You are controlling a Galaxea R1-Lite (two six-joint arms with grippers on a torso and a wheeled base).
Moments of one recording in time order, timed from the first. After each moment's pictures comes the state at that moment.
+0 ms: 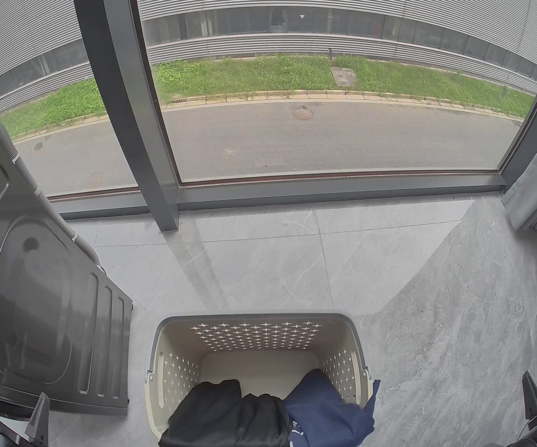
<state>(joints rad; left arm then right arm) 0.00 0.02 -0.02 -0.01 0.01 -0.04 0.00 0.02 -0.02 0.01 -0.02 0.01</state>
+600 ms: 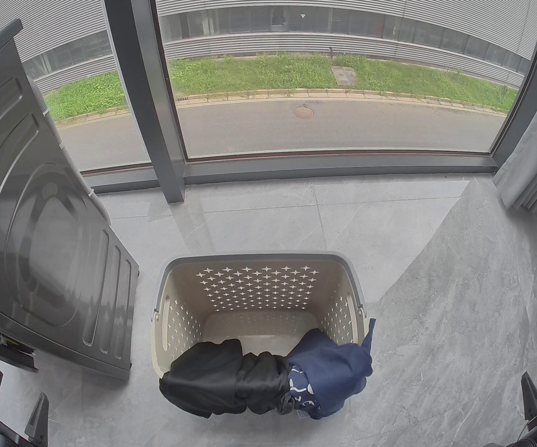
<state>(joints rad) 0.00 0.02 -0.02 -0.01 0.01 -0.04 0.00 0.02 -0.02 0.01 -0.02 0.01</state>
